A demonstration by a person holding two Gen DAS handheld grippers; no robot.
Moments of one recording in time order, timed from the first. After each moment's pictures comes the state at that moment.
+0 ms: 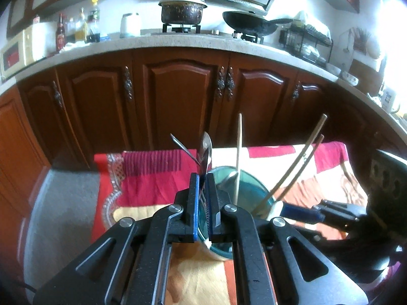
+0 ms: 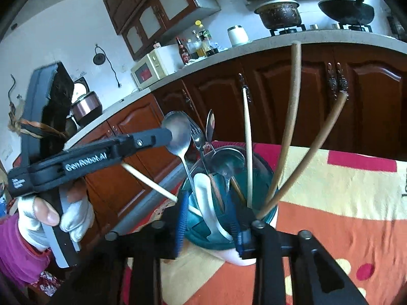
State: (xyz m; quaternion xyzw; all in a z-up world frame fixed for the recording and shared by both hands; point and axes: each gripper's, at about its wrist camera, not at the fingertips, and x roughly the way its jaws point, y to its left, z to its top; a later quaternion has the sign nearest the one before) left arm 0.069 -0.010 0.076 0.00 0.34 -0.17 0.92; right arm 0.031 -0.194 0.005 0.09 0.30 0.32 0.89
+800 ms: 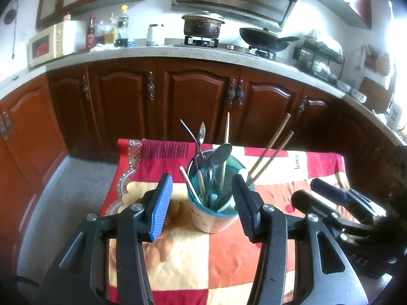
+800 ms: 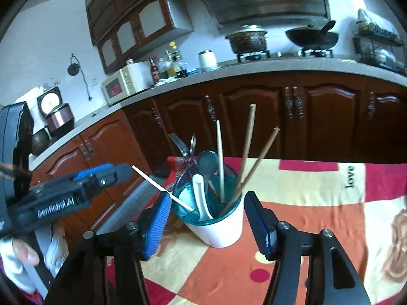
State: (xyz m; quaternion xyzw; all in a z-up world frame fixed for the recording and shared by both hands) left arm -0.030 -0.010 0.104 -0.03 0.31 -0.11 0.94; right arm -0.048 -0.210 0.062 0.07 0.27 0.19 0.94
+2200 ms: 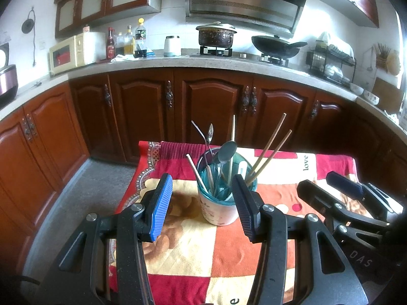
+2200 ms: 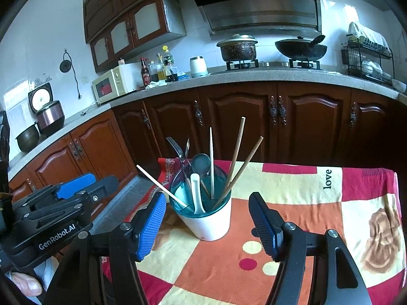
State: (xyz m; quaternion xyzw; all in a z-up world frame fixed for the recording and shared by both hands) left arm -0.075 -0.024 0.113 -0.01 0.29 -0.05 0.96; right arm -0.081 -0.202 0.084 0.04 0.27 0.15 0.95
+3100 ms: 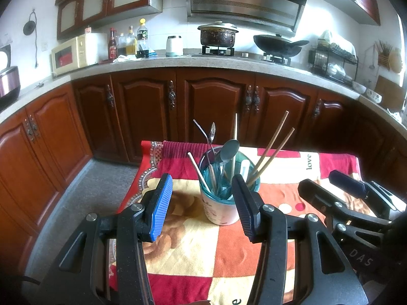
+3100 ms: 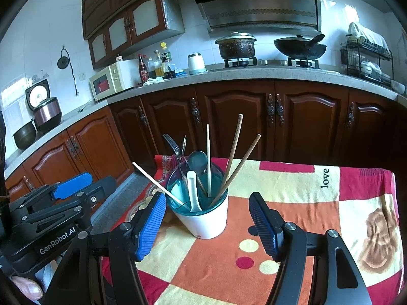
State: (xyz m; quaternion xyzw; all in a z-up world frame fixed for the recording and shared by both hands) left arm -0.075 -0.024 0.111 -0.01 0.29 -0.04 0.96; right arm -0.080 -0.202 0.084 0.04 0.28 0.14 0.95
